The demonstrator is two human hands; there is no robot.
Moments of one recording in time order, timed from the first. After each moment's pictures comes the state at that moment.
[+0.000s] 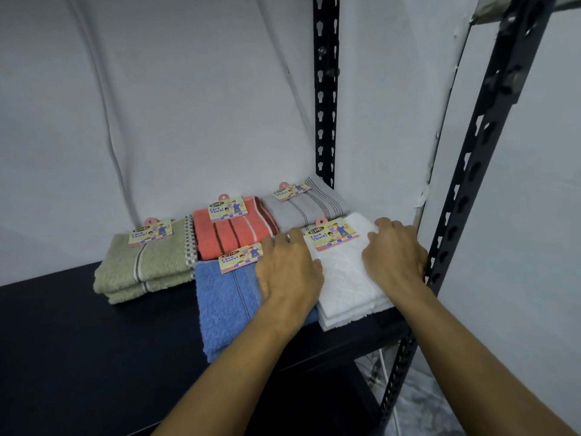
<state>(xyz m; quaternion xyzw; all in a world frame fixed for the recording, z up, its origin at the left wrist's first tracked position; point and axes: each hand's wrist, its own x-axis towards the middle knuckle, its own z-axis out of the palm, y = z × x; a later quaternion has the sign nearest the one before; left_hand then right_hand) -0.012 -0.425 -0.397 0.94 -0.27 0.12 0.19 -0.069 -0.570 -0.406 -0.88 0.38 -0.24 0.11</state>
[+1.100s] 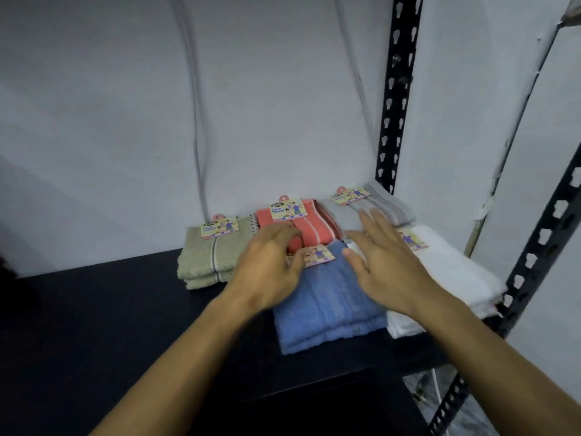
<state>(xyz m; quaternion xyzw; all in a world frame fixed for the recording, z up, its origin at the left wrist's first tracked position) 0.058 -0.300 -0.375 0.88 -0.39 0.14 0.24 -0.044 -0.482 -0.381 -0.97 0.05 -0.19 0.11</state>
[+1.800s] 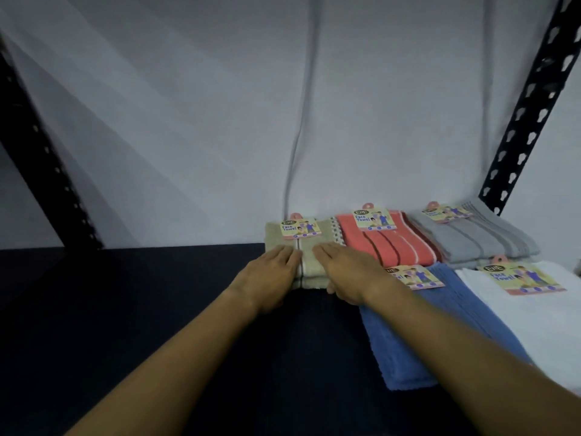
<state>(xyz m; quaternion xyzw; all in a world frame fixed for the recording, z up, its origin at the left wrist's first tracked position) 0.153 -0.182 -0.405 0.92 -0.39 0.06 -0.06 0.117 -0.354 -0.403 -0.99 -0.11 -0.01 -0.09</state>
